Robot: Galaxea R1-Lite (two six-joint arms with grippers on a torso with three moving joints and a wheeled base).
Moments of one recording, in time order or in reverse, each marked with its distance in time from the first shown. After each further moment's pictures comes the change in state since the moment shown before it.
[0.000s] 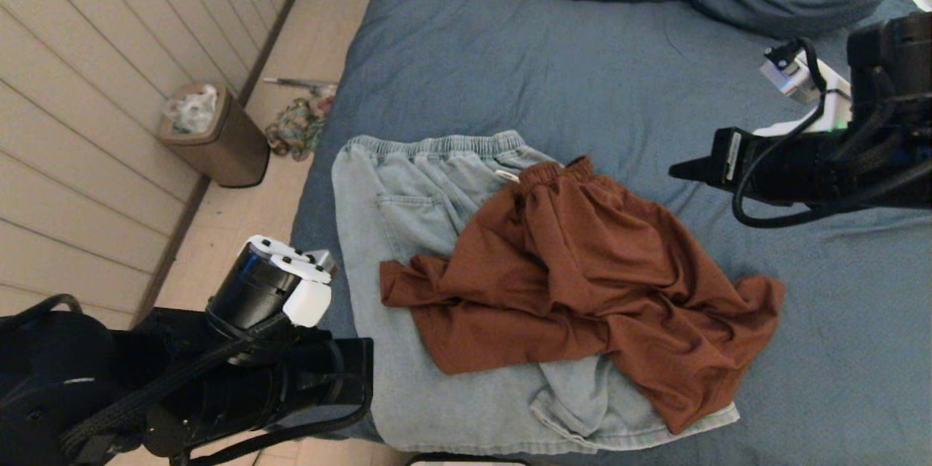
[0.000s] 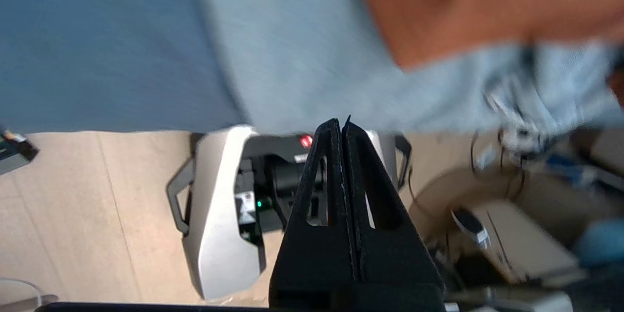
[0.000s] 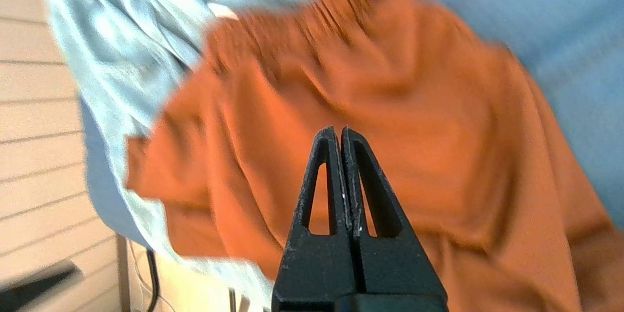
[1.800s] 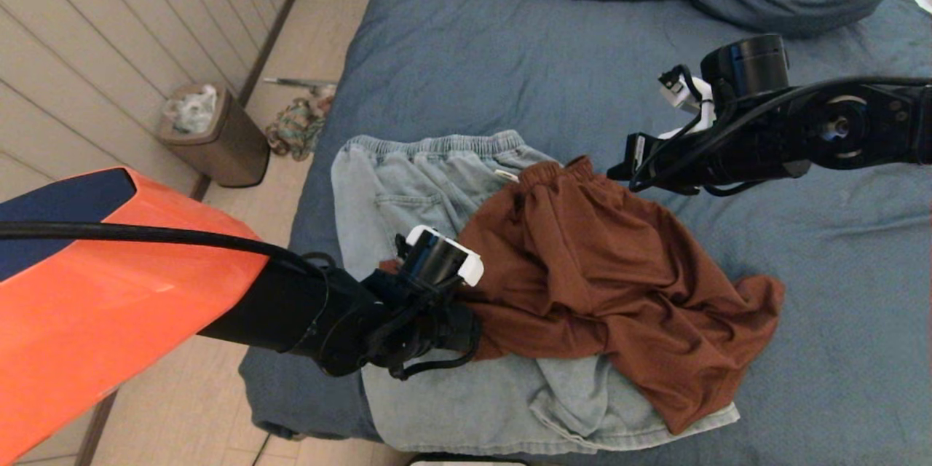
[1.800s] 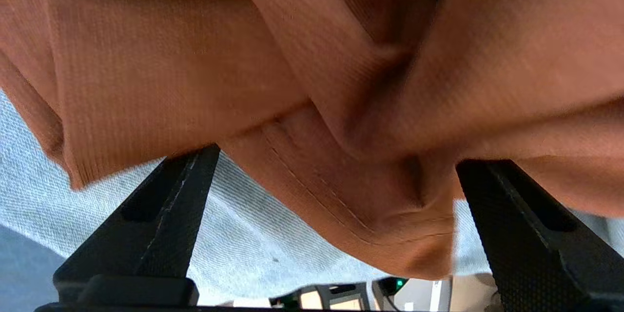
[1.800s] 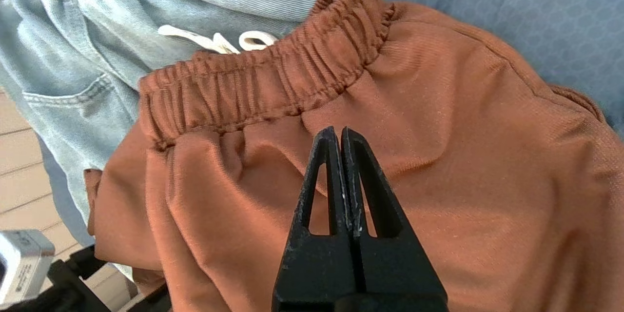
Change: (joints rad) left arm -0.032 0.496 -0.441 -0.033 0.134 0.136; right arm 0.029 0.330 -0.320 0.109 -0.005 0.014
